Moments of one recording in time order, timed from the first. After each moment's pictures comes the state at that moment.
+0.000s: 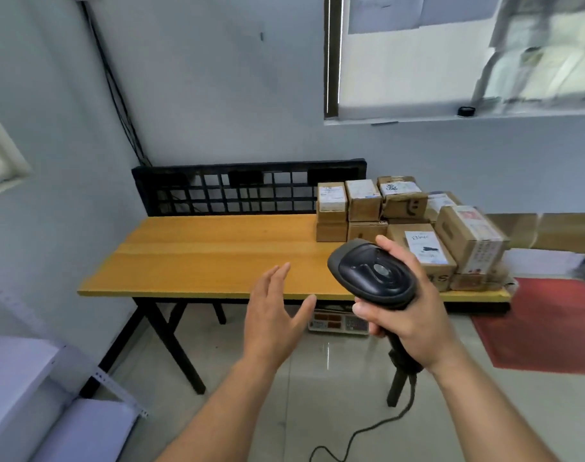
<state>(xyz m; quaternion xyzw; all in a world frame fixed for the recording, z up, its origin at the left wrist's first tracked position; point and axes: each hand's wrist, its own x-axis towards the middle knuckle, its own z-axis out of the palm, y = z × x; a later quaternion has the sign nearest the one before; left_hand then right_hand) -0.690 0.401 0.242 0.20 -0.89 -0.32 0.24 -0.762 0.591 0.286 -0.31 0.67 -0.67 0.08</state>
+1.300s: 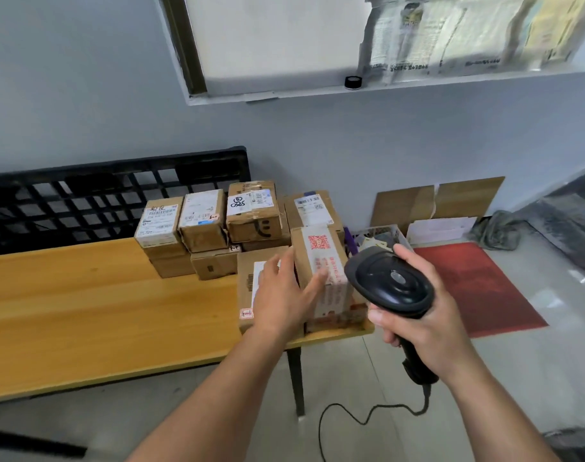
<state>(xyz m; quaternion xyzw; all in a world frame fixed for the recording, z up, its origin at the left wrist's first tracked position) -1.048 0.616 0.233 0.19 -0.91 -0.36 0.04 -1.043 0.824 0.249 -0.15 0.73 -0.66 0.02</state>
